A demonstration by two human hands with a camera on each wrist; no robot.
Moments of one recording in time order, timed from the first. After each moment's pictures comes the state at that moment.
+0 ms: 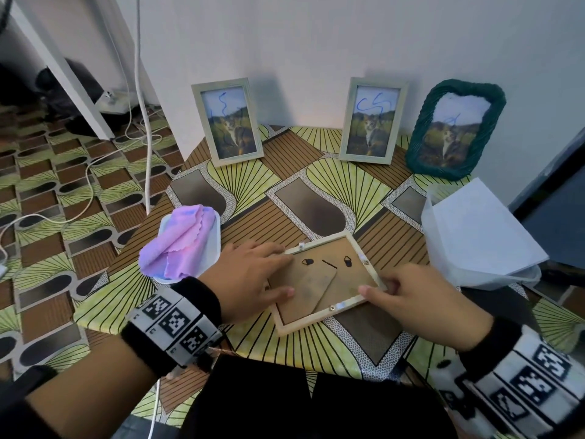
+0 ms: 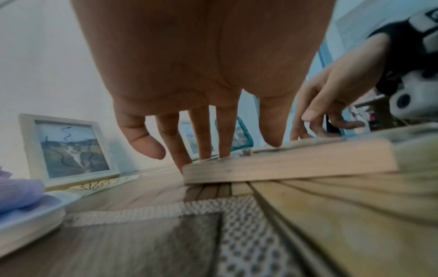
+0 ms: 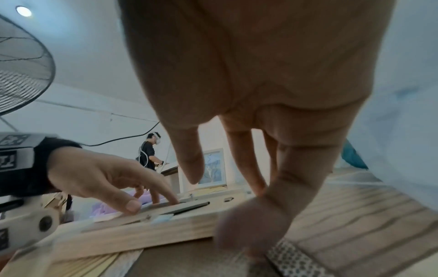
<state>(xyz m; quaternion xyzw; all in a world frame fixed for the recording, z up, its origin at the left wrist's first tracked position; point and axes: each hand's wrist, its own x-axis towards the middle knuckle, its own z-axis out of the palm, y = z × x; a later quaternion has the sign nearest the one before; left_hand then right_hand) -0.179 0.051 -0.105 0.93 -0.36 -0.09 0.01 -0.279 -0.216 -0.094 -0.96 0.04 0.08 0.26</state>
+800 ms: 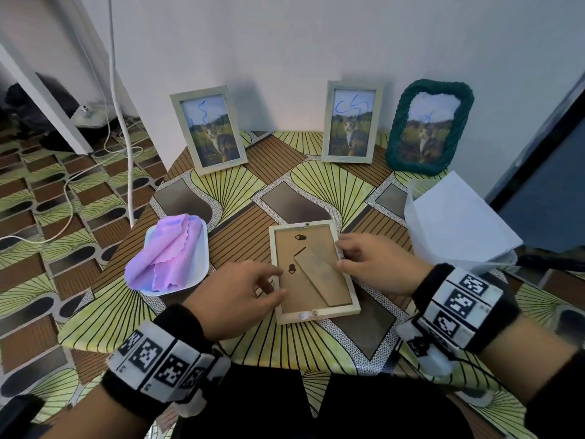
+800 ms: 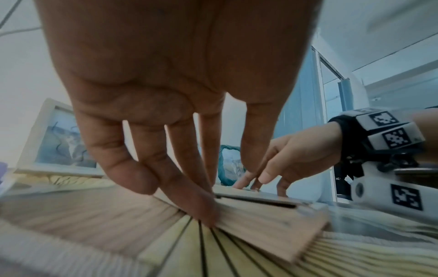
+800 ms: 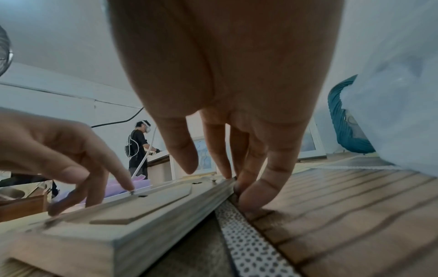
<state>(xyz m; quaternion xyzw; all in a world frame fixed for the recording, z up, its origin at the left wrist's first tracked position) -0.198 0.051 -0.098 0.93 -0.28 -0.13 0.22 -0.230 -0.206 -0.092 -0.96 -0.05 0.11 0.26</state>
